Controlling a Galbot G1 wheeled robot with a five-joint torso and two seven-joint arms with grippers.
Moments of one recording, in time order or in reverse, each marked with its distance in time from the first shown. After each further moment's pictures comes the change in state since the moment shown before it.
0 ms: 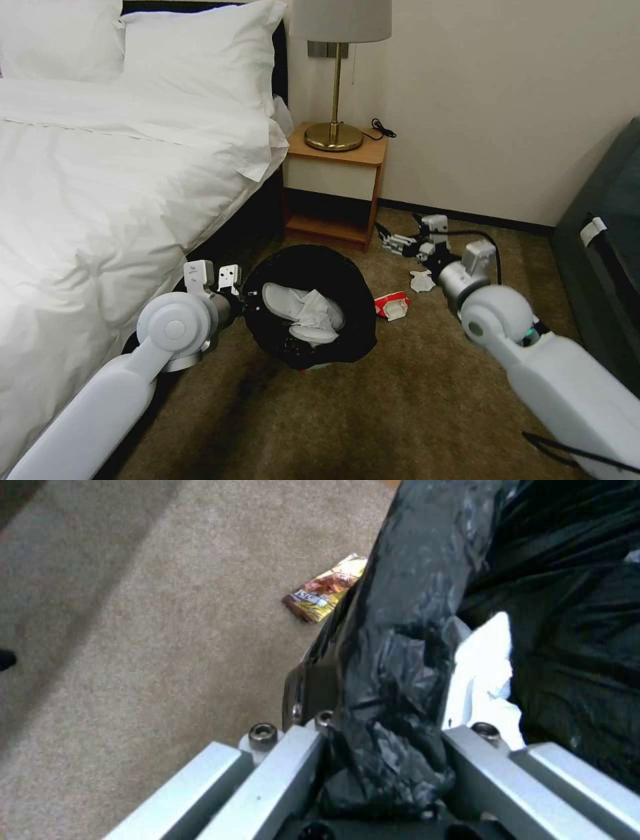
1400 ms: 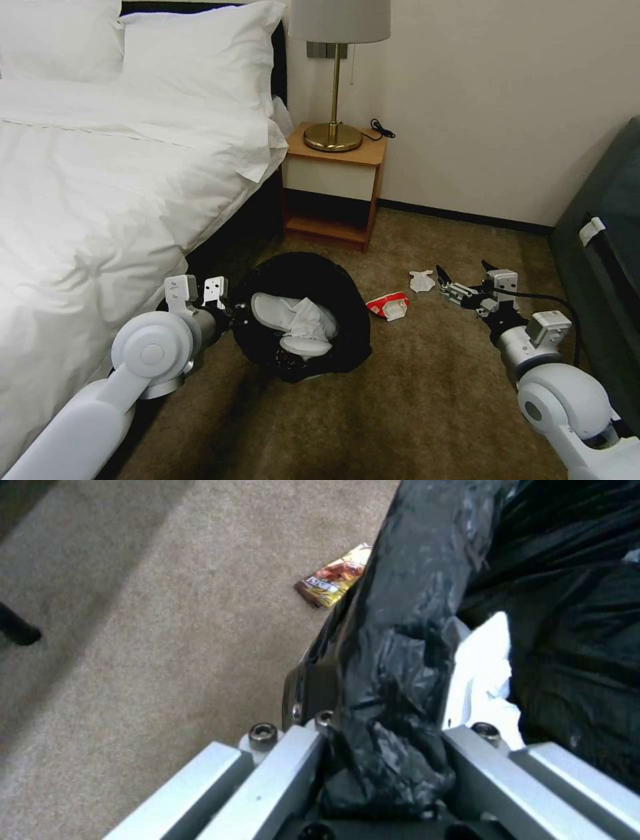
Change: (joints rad) left arm 0.137 0.020 -0.089 -0.092 0.021 0.000 0.004; right arm -0.471 0.066 0.398 0.223 -0.135 -0.023 -0.001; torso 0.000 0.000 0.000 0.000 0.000
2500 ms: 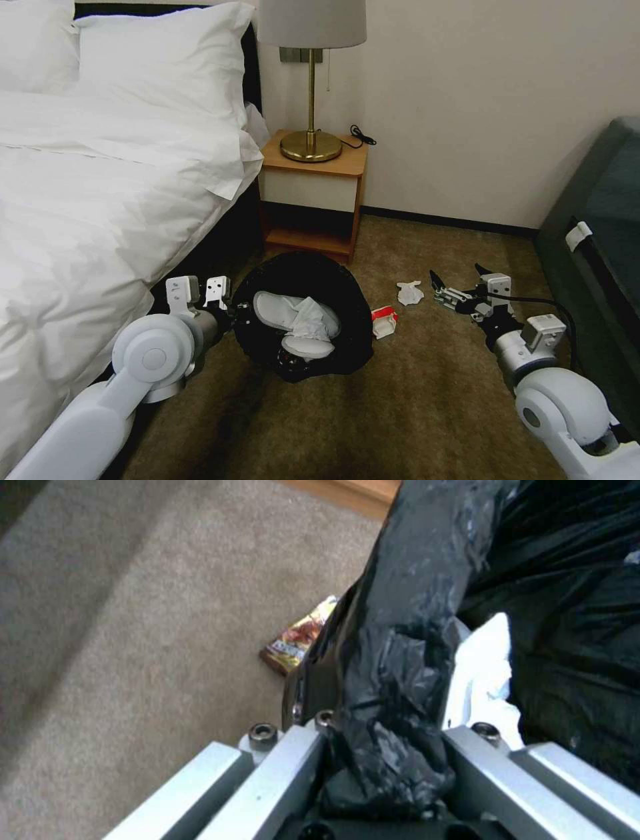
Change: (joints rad) left arm -0.007 -0.005 -0.007 -0.008 0.027 0.000 0.019; right arm -0.018 -0.008 -0.028 0.024 -0.015 -0.012 -0.006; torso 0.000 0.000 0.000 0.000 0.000
